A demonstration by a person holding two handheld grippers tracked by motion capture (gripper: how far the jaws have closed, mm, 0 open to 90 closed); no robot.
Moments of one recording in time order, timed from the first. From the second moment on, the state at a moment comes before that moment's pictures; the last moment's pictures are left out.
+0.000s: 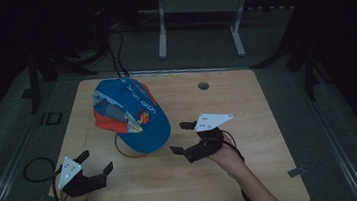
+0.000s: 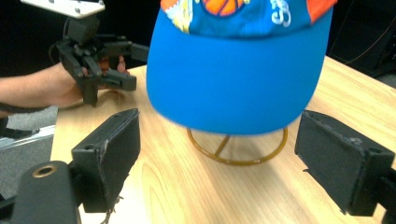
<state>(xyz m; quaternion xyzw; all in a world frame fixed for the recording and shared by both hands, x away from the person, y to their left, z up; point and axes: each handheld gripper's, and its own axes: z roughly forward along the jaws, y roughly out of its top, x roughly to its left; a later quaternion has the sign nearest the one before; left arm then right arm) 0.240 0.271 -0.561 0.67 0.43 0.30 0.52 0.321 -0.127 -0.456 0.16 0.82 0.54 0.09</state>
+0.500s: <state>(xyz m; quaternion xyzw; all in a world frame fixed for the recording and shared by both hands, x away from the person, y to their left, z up) 0.239 0.271 -0.562 0.68 0.43 0.30 0.52 0.319 -0.148 -0.506 0.17 0.83 0.52 0.08</state>
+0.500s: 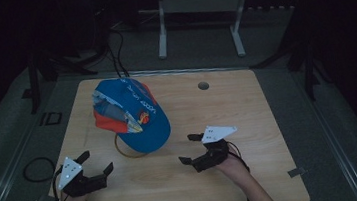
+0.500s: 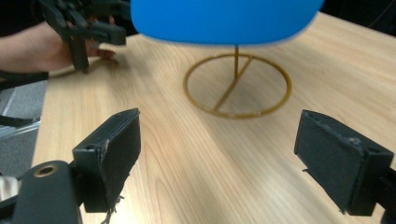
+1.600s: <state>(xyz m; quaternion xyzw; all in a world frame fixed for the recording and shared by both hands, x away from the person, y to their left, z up) 0.238 0.273 -0.564 0.69 0.43 0.30 0.51 0.317 -0.203 -0.557 0.20 0.85 0.48 0.11</state>
